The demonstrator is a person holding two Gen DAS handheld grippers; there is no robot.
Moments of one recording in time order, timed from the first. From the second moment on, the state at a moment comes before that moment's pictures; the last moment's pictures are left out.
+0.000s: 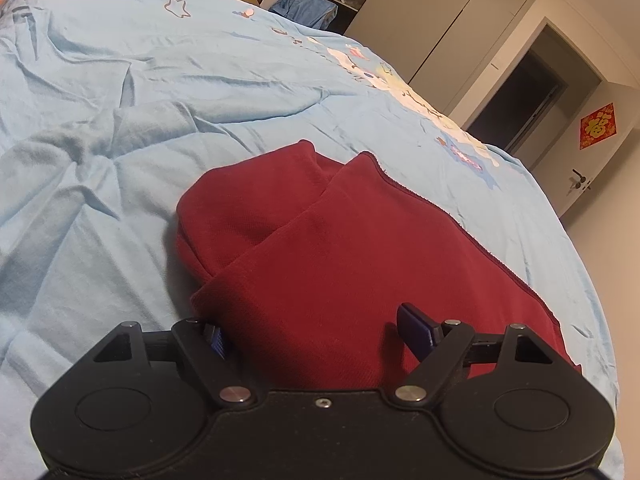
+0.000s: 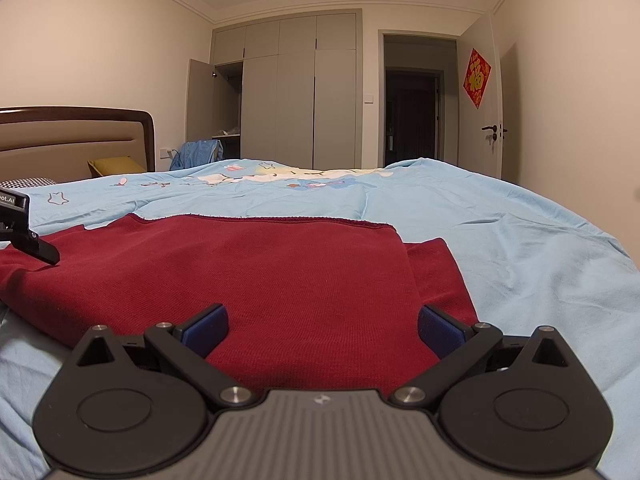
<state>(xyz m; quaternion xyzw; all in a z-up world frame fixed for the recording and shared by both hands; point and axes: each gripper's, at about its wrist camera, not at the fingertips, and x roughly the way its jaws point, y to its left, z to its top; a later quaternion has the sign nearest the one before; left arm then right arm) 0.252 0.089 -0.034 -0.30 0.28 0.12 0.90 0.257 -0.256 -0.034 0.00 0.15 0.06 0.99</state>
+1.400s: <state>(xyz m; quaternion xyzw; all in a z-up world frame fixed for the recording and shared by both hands) 0.249 0.104 -0.018 -0.31 0.29 0.14 0.89 0.257 -0.256 -0.035 0.00 0.15 0.06 0.99</state>
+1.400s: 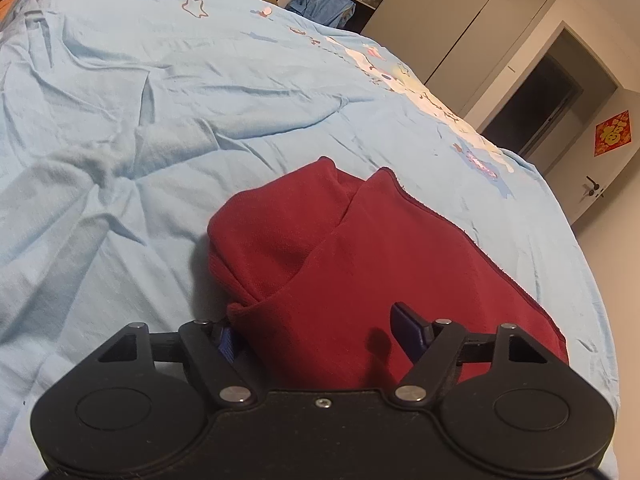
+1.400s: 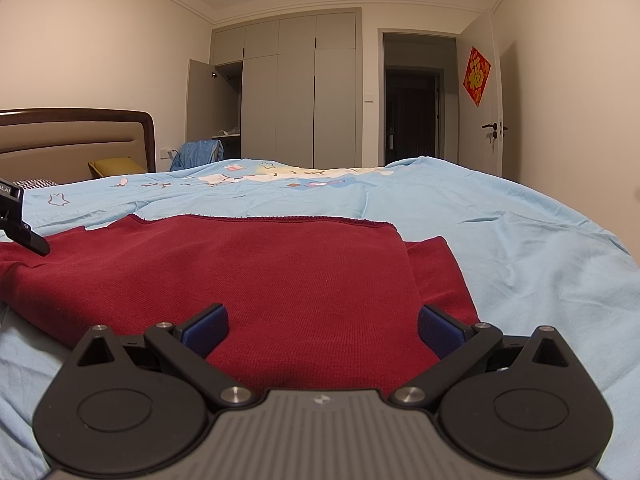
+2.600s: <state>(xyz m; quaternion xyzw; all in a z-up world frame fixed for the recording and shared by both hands) 0.269 -0.094 0.068 -0.02 0.18 -0.18 0.97 0.190 -0.309 -0.014 0.11 -0.01 -0.16 0.98</state>
